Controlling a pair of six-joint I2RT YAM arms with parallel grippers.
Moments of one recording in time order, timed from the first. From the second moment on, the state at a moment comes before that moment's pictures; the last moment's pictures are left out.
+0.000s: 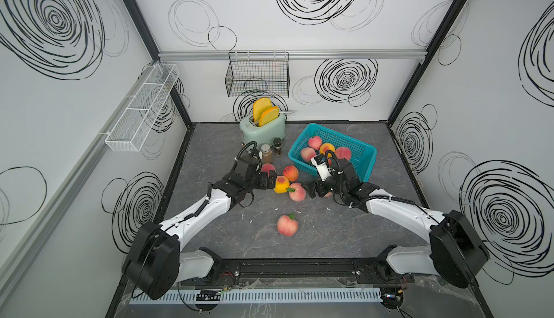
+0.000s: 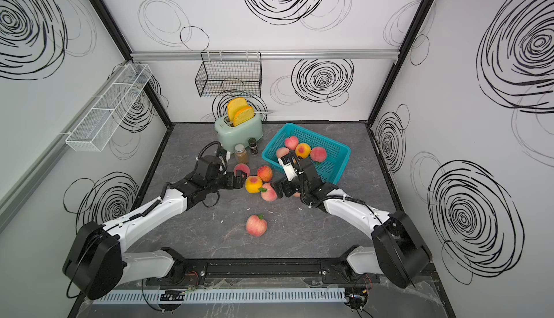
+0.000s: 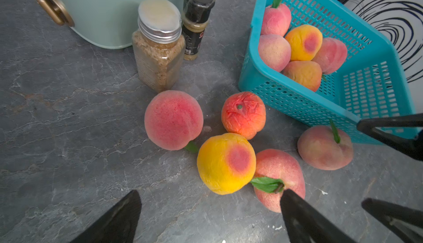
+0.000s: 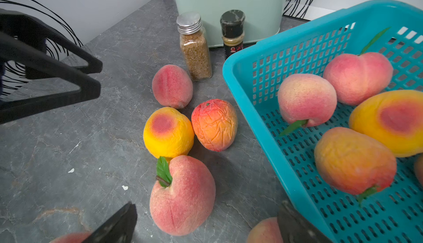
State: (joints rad) left arm -0.46 1.30 0.79 -0.20 0.03 -0.44; right arm 0.63 1.33 0.73 -0.01 -0.17 0.08
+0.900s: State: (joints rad) left arm -0.42 1.58 0.84 -0.05 -0.02 -0.47; right arm 0.64 1.32 0.71 0.06 -0.22 0.08
